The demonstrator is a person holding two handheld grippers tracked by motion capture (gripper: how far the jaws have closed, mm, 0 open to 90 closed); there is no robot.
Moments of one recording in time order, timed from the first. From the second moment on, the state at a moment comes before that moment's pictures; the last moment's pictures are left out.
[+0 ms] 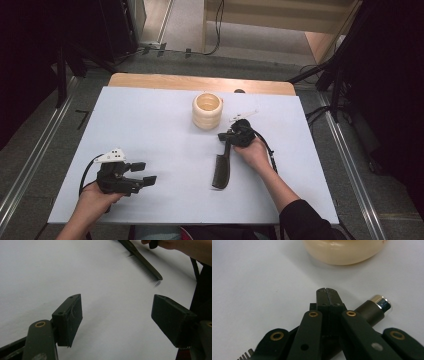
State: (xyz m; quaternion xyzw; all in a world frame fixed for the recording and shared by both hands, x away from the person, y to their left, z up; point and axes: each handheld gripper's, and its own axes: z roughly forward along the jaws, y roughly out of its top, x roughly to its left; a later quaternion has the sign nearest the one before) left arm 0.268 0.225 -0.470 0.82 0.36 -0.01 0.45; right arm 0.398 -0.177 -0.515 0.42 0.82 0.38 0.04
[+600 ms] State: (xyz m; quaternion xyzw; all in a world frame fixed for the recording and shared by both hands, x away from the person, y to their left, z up) left arm 0.268 0.226 -0.469 0.81 0.36 -0.01 0.46; right arm 0.402 -0.212 -0.514 0.45 0.82 0.36 0.05
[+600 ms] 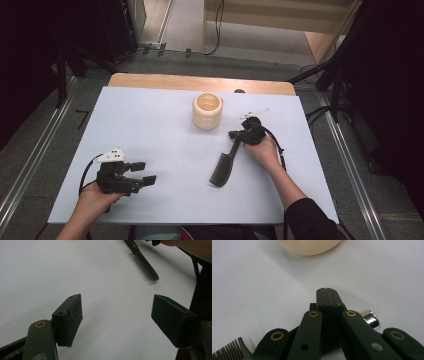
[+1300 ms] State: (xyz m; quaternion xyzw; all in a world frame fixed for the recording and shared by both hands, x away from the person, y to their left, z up) left arm 0.267 0.223 -0.468 0.82 0.35 0.00 0.46; right arm 0.369 -0.252 -0.513 0.46 0.81 0.35 0.04
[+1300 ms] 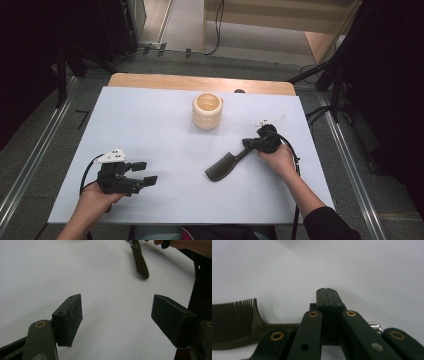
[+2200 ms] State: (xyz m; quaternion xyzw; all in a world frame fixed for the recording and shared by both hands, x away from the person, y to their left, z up) left arm 0.272 0.217 -0.467 0.82 0.34 0.00 0.46; right arm 0.318 -0.265 -0.515 0.43 0.83 0.36 0.06
